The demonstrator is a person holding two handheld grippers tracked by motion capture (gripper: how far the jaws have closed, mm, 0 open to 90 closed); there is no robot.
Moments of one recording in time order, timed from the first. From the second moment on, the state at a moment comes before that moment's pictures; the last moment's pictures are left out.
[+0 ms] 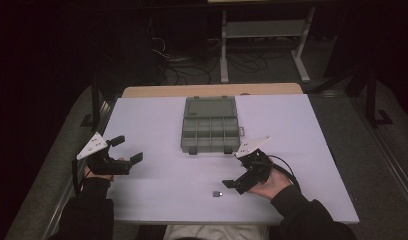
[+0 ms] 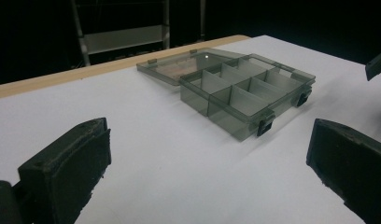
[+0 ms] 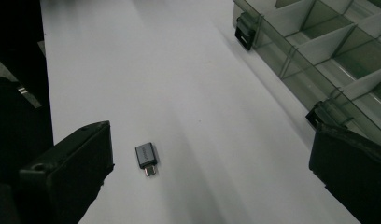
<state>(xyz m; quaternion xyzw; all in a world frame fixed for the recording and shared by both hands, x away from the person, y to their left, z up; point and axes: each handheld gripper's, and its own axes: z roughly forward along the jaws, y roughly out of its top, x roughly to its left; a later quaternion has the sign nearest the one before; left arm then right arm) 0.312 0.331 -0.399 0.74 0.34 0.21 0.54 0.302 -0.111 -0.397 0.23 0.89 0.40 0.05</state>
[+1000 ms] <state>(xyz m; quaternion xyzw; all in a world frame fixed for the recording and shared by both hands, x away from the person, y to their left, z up) 0.312 0.331 -0.400 0.74 0.34 0.21 0.54 0.297 -0.085 -0.414 0.20 0.91 0.36 0.01</state>
